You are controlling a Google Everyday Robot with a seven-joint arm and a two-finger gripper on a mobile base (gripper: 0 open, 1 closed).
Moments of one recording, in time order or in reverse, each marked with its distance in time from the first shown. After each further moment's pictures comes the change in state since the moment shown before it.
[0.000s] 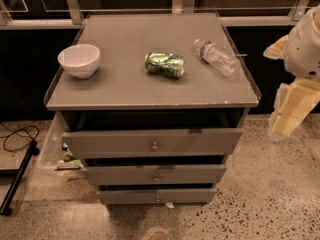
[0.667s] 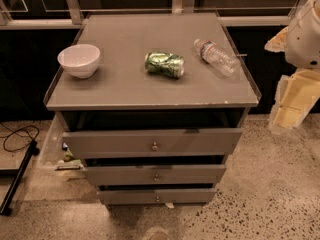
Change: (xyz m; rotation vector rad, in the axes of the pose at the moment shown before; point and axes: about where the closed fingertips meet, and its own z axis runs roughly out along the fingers) arm -0.004 -0.005 -0.013 0.007 0.024 0.003
